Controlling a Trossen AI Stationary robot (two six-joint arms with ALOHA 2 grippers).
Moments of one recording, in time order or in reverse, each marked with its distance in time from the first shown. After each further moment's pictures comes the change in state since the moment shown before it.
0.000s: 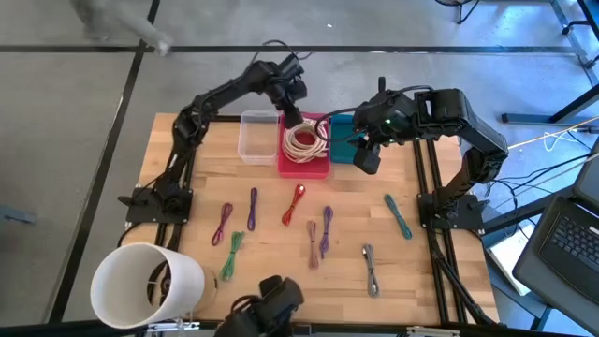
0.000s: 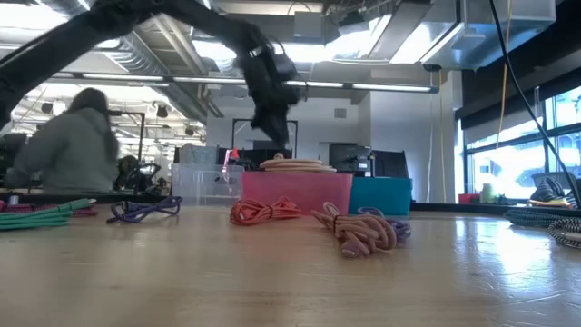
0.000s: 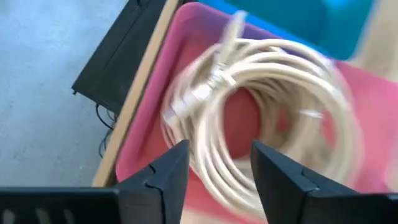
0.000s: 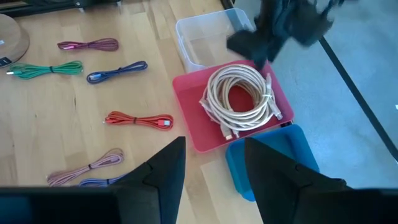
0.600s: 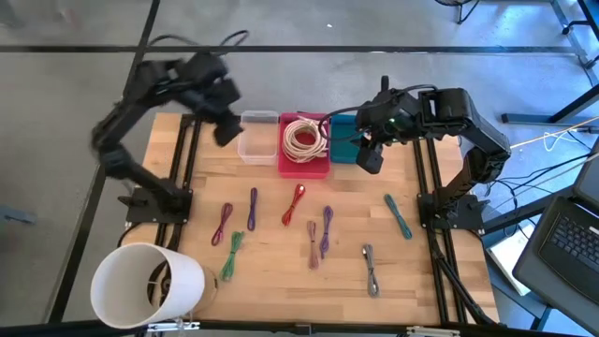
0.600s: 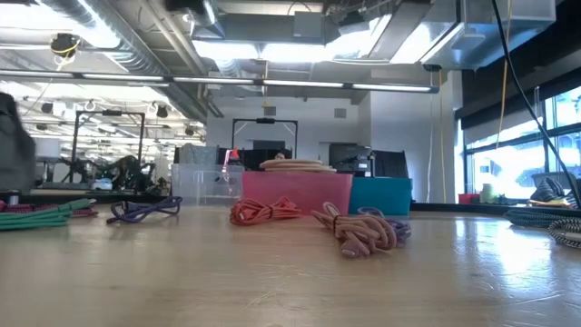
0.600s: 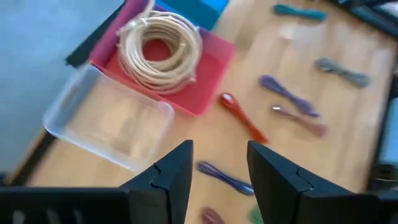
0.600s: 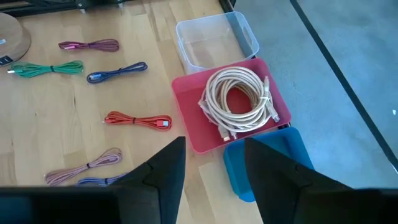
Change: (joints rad) left arm -0.145 -0.718 -0.112 -0.443 -0.005 -0.305; right arm 0.000 -0.013 0.000 0.000 0.001 -0.025
